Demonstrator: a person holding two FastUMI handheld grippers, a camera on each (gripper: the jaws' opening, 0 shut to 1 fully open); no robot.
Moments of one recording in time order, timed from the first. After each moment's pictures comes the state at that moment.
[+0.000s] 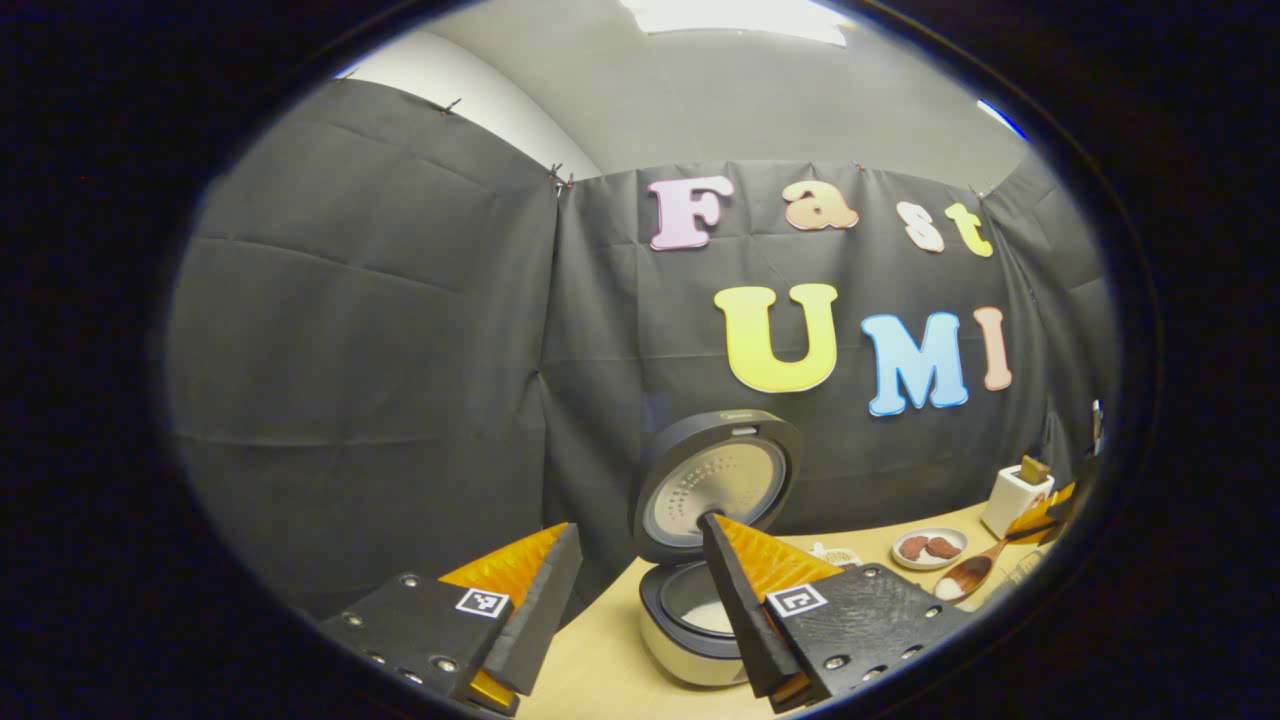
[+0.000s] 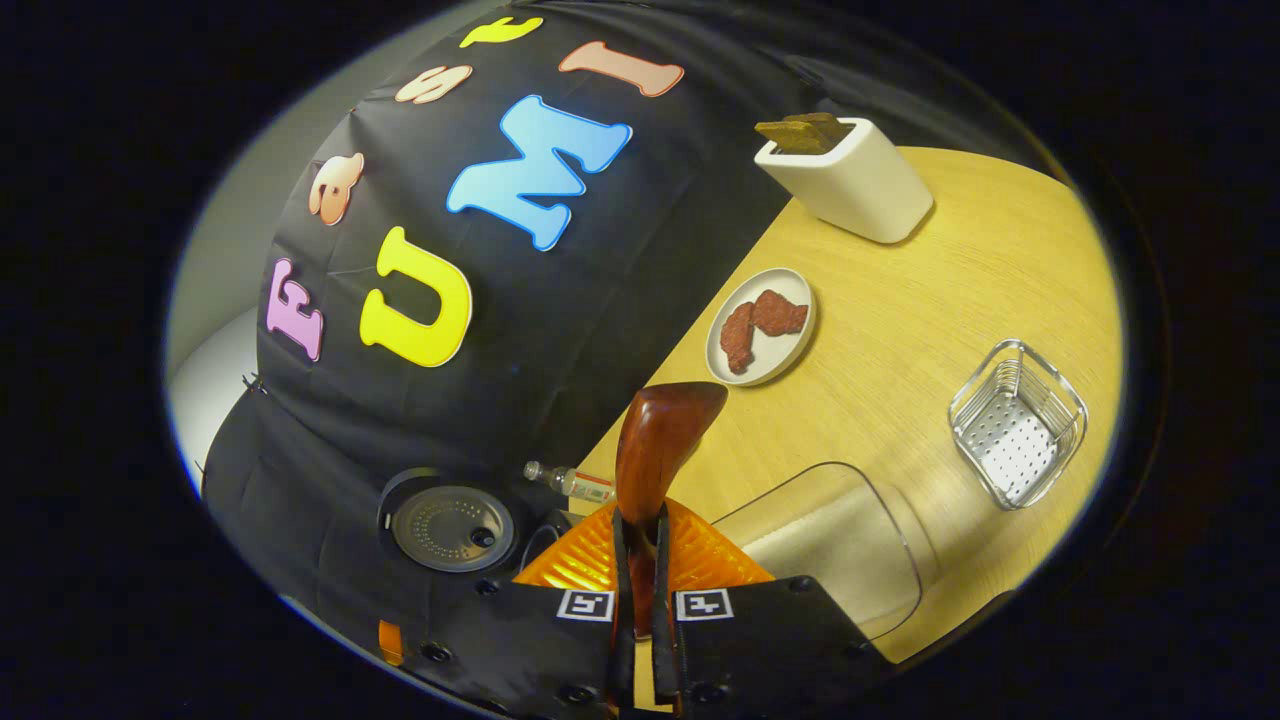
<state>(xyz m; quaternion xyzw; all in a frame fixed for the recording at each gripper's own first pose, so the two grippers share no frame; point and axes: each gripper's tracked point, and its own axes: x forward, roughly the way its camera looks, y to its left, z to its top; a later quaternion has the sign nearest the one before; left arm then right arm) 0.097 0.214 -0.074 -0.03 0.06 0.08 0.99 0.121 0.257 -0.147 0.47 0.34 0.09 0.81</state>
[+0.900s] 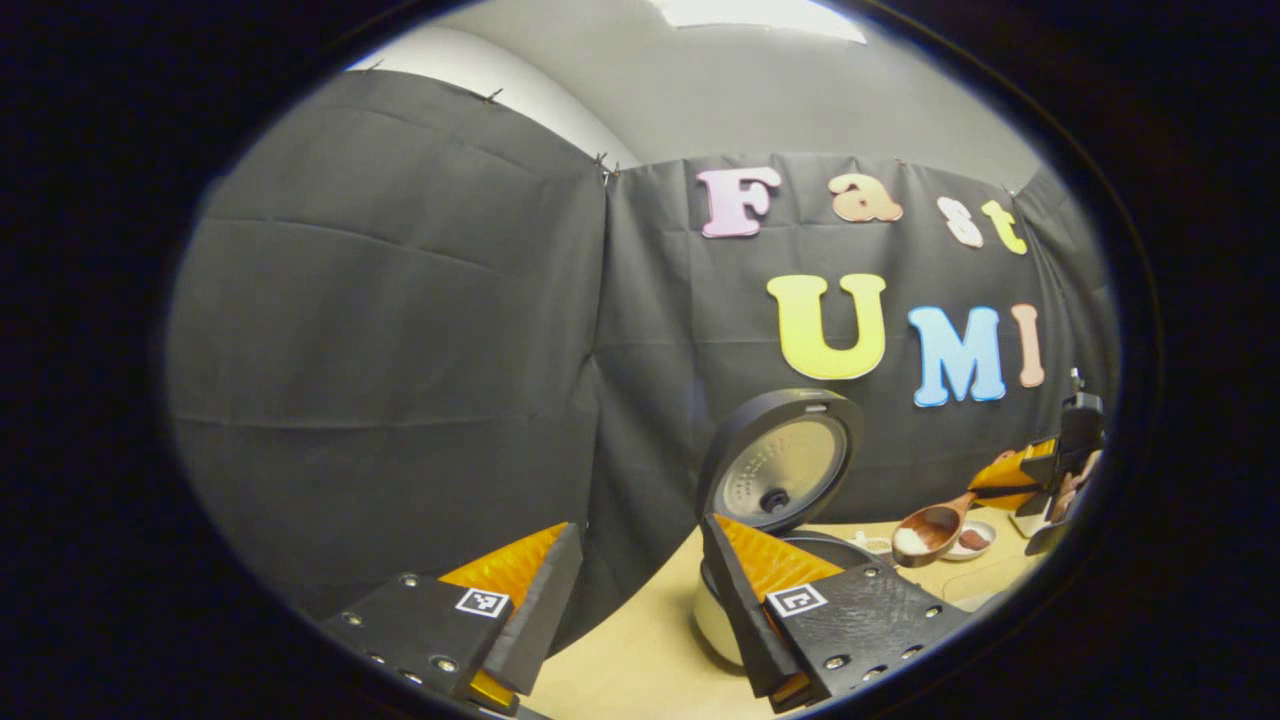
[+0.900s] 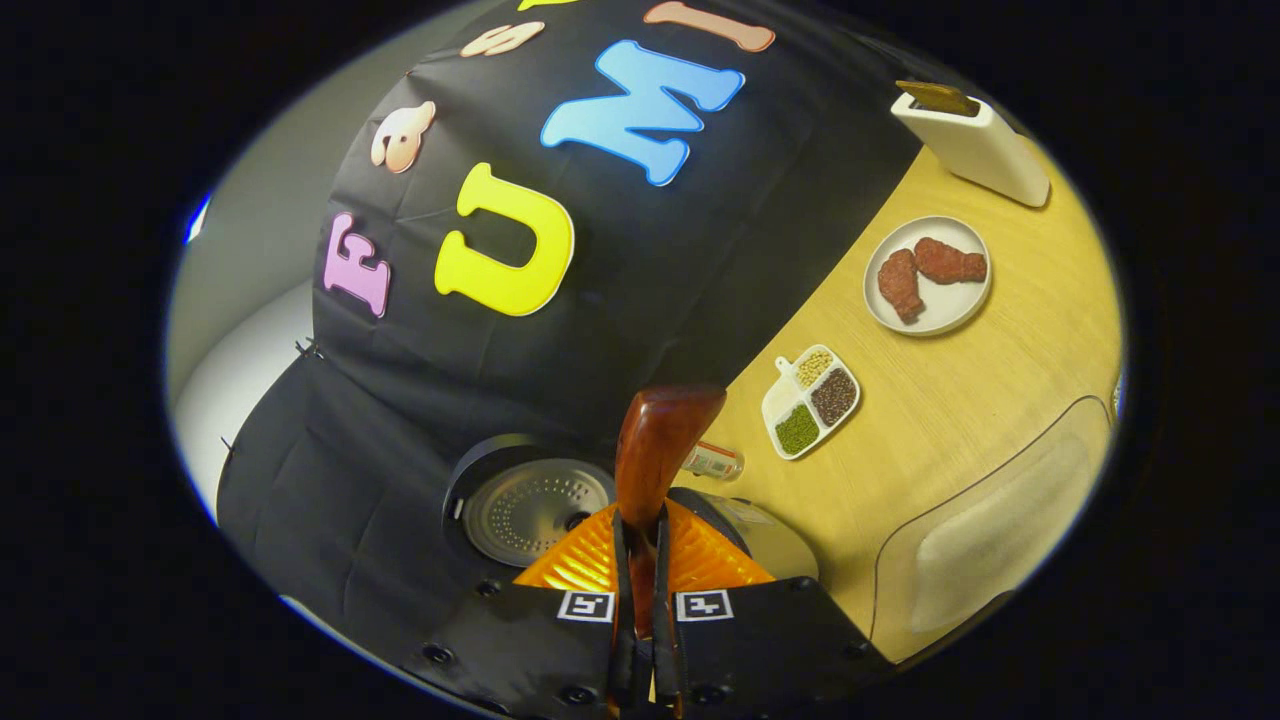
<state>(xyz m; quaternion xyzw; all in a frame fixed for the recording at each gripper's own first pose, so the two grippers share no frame) 0.066 0.282 -0.106 -0.04 0.08 0.14 0.99 0.166 0.410 -0.097 0.47 0.33 0.20 0.79</state>
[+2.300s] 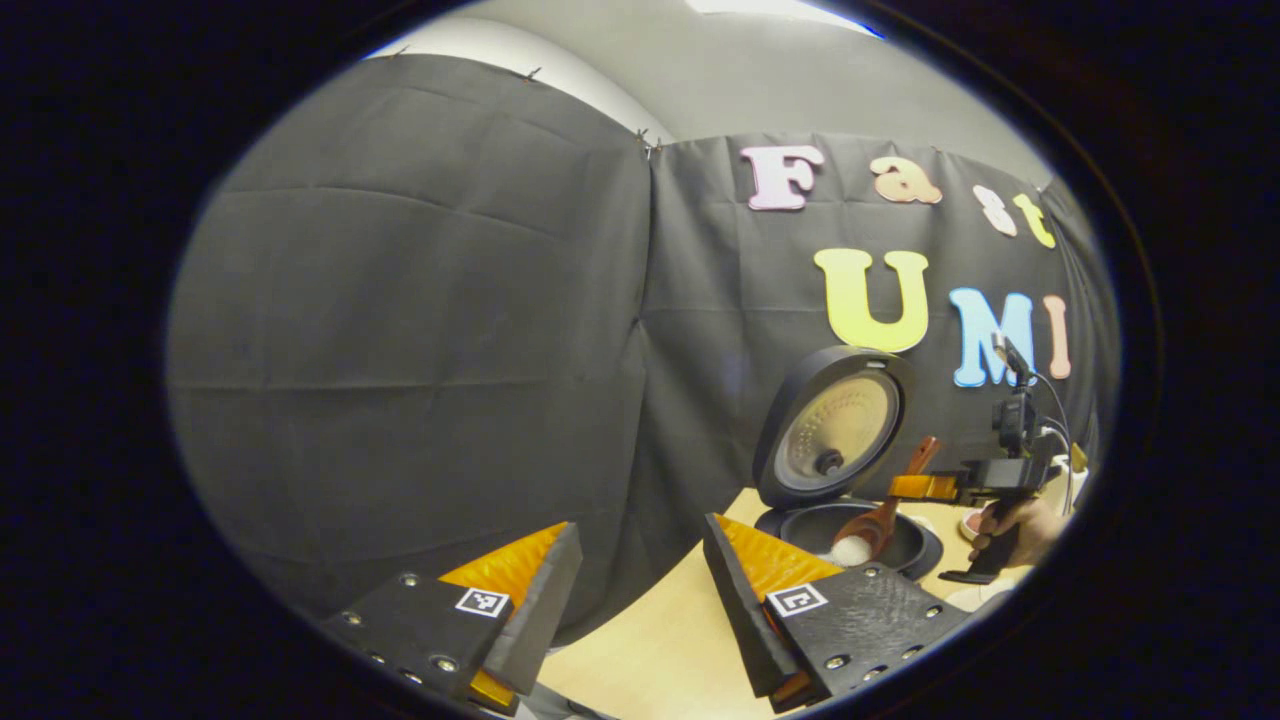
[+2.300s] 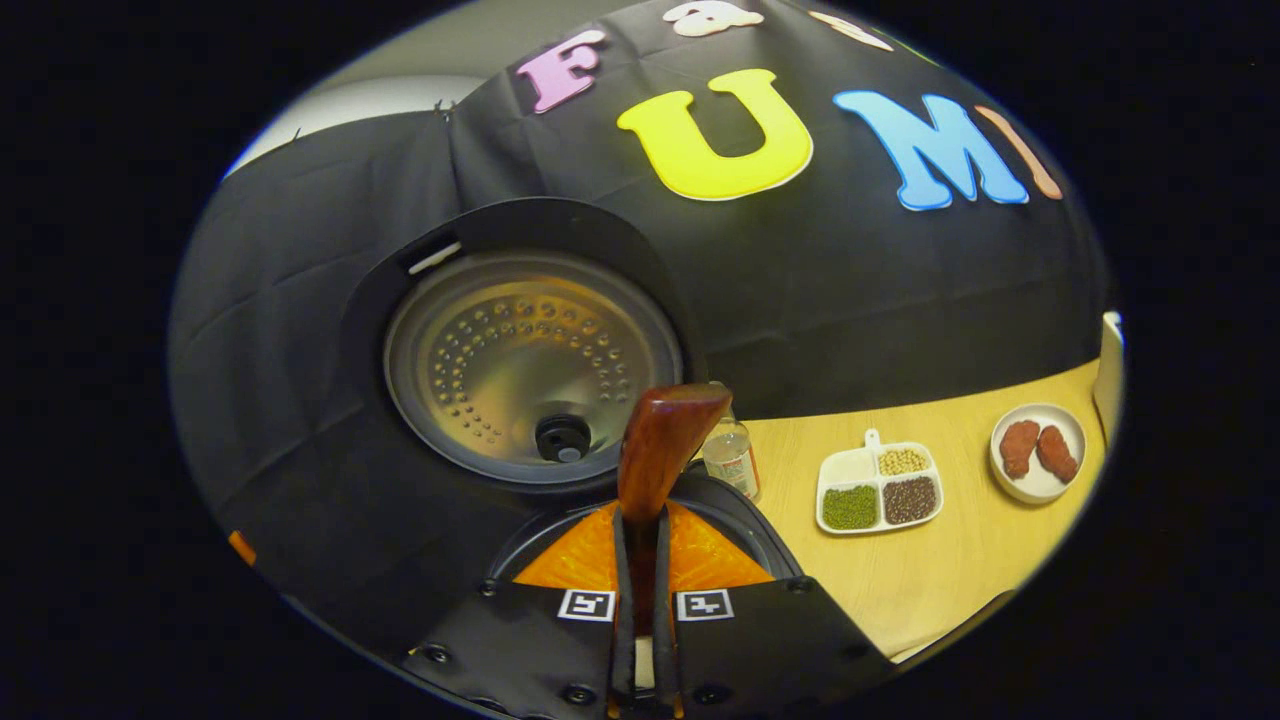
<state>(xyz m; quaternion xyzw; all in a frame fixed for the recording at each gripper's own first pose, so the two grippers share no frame) 0.037 0.315 -0.156 -0.06 0.11 0.19 0.97 0.180 0.554 -0.151 0.11 0.25 0.33 0.90</state>
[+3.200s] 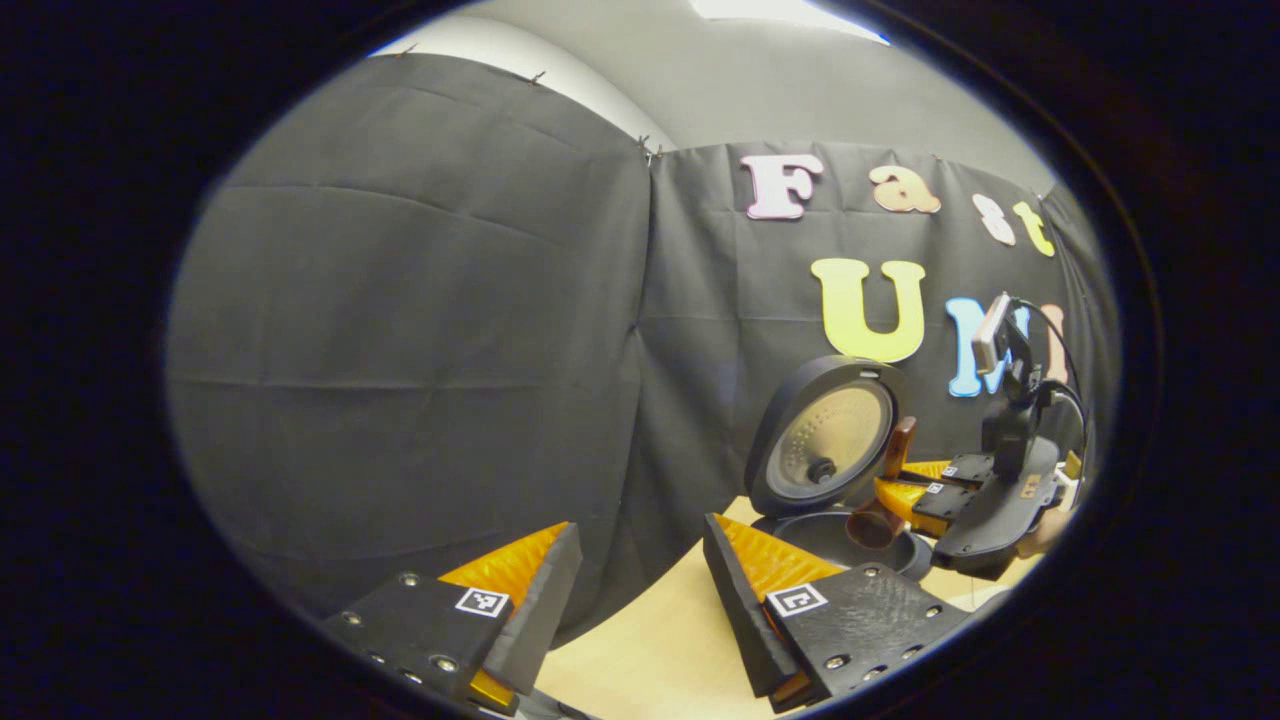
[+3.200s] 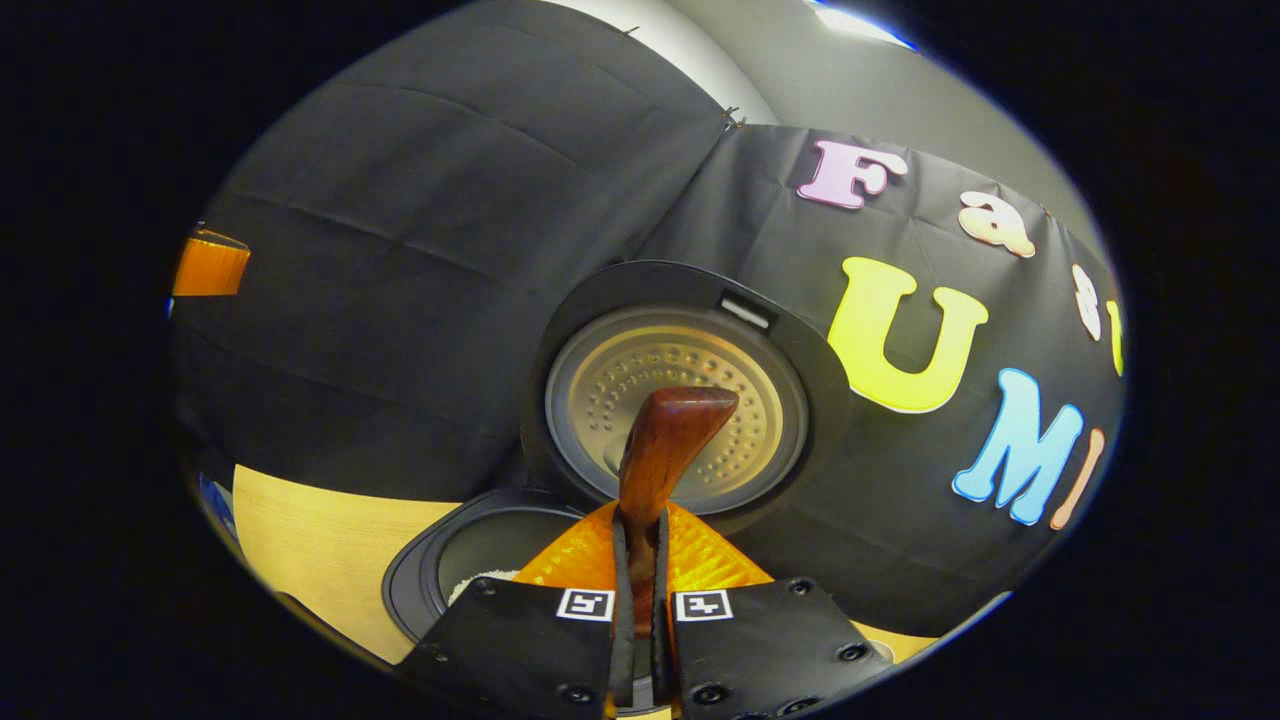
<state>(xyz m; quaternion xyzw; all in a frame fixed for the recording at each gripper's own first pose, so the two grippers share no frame) 0.036 0.308 -0.152 -0.06 0.10 0.18 0.98 0.136 0.572 -0.101 -0.20 0.01 0.41 0.89</state>
